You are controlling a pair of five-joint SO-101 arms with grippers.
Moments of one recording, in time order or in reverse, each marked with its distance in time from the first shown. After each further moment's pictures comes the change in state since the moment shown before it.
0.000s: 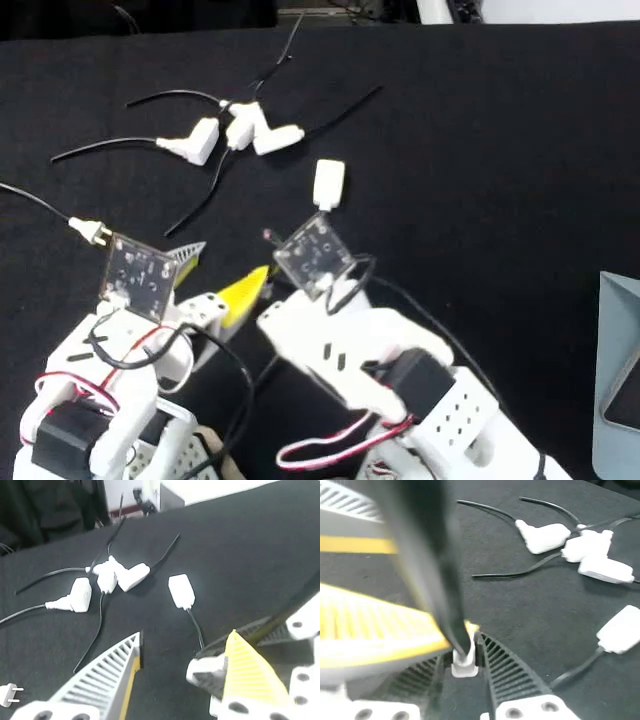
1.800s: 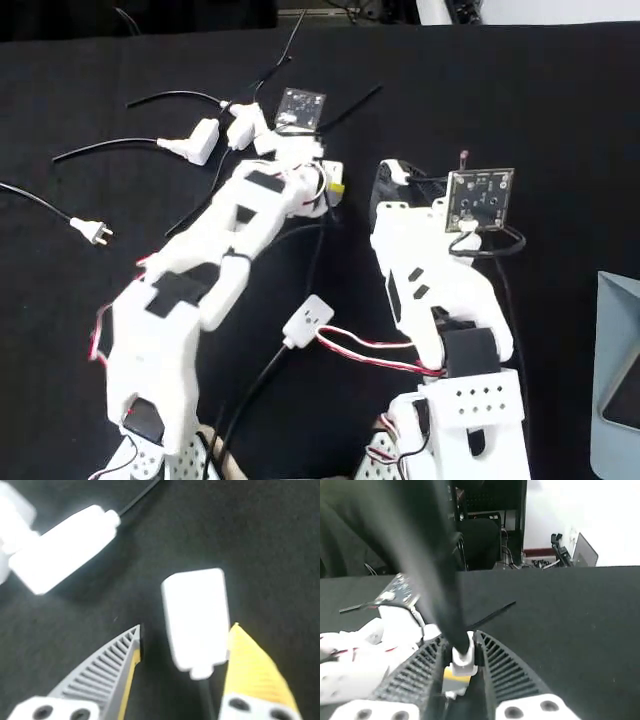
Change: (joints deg) left arm 2.1 115.2 -49.2 -41.9 10.5; right arm 37.8 -0.2 3.2 -19.8 -3.0
